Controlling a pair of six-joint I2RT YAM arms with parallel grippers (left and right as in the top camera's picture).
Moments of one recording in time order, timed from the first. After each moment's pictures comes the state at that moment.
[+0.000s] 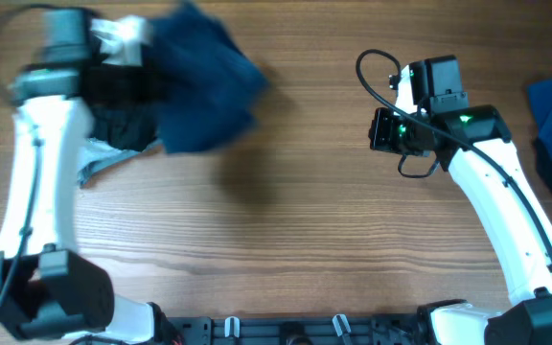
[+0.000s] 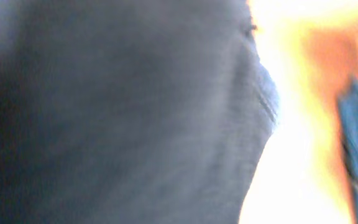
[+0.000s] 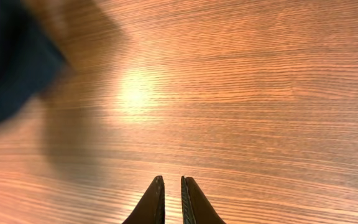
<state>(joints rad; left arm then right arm) 0.14 1.67 1.57 -0.92 0.54 -0.09 0.18 1.47 1.24 -0.87 -0.21 0.32</state>
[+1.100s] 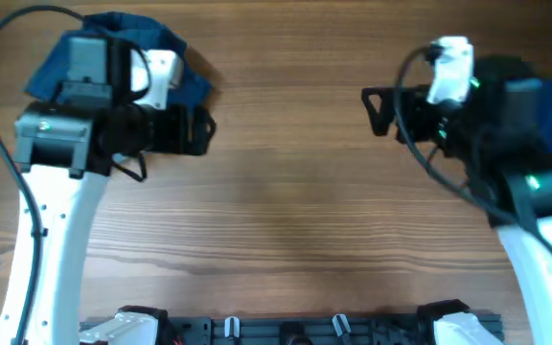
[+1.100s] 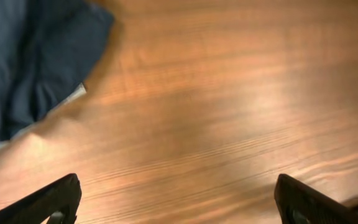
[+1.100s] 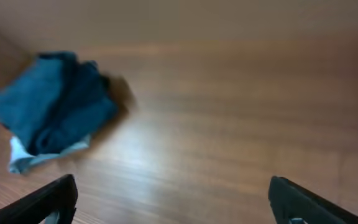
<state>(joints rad) -0.16 1.40 1.61 -1.28 0.23 -0.06 0.17 1.16 1.32 -0.76 -0.24 0.19</state>
